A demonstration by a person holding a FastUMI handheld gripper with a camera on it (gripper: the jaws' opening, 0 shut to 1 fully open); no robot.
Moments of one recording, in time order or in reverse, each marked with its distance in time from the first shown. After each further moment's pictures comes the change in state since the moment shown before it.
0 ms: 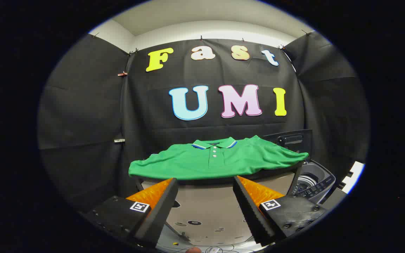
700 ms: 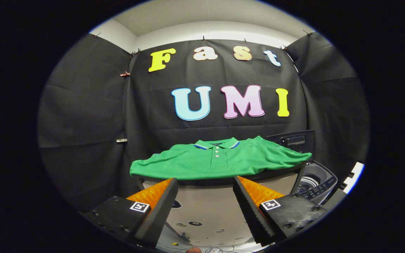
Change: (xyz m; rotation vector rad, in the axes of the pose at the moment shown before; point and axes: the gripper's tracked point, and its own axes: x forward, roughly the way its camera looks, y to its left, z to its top) arm 0.001 0.001 -0.004 -0.017 0.000 0.022
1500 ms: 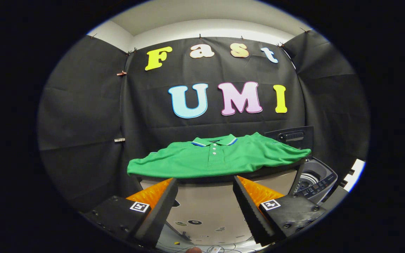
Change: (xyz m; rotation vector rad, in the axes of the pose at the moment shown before) arm 0.004 -0.005 -0.002 0.034 0.026 -0.017
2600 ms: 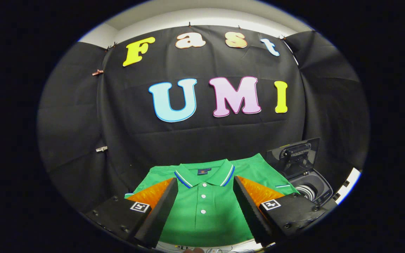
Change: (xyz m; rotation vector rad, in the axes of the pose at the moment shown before) arm 0.148 -0.020 0.096 -0.003 0.139 -0.069
